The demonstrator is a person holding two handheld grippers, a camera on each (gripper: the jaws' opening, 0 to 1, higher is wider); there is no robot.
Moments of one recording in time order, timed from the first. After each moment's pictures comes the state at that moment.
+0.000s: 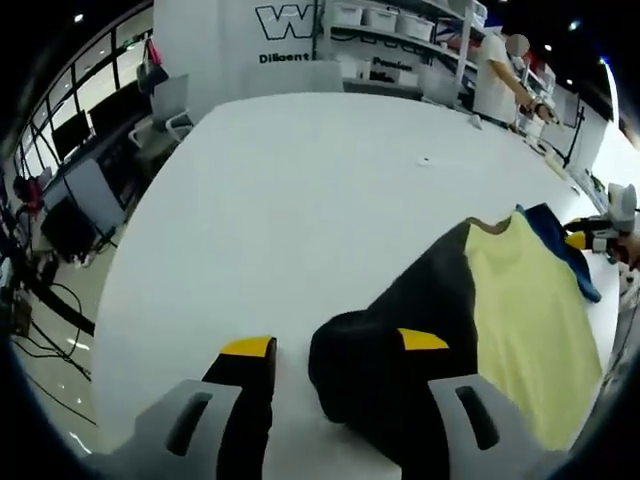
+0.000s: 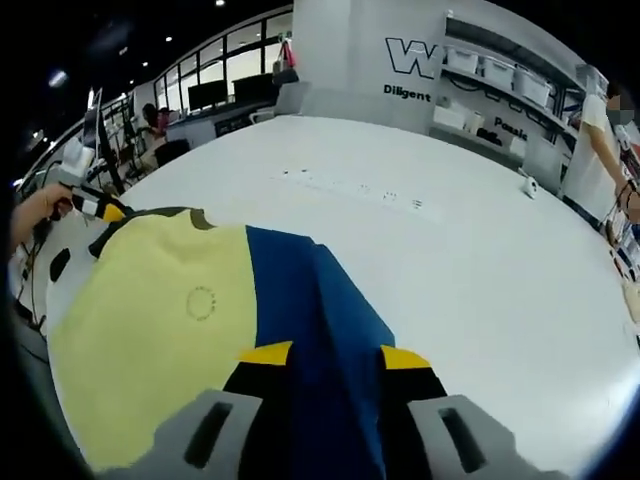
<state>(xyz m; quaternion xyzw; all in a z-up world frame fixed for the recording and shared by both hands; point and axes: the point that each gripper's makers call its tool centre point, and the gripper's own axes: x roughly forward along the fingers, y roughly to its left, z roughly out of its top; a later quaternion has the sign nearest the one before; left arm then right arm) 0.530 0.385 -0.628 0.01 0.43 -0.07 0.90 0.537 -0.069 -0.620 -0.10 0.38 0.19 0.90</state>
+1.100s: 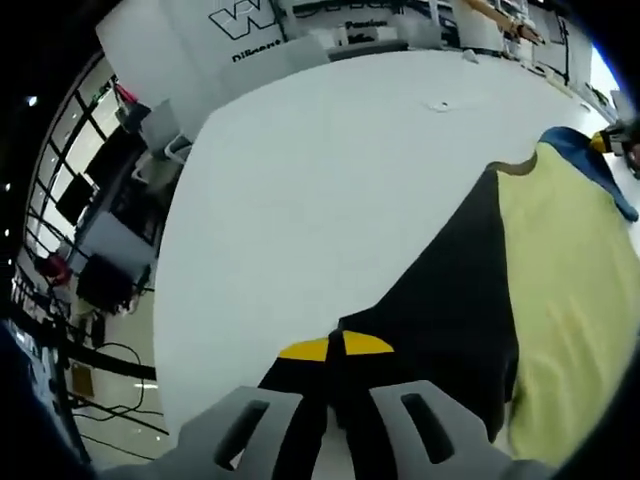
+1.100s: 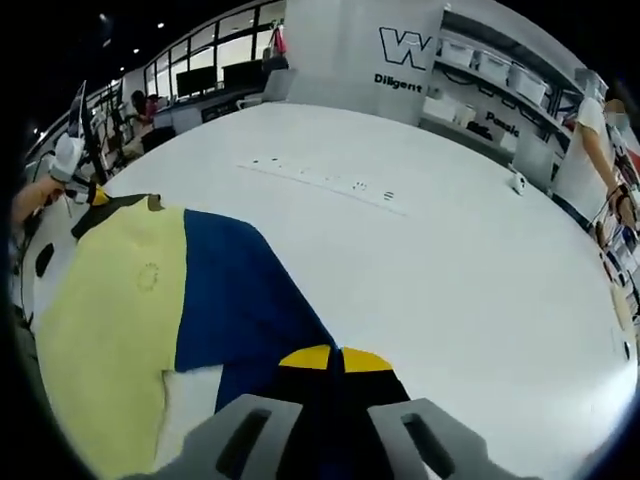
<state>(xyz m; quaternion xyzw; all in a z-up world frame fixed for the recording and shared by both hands) 0.551 0.434 -0.631 0.19 0.45 -0.06 0.87 0.562 -0.100 -0.621 -0.12 0.40 0.17 0.89</state>
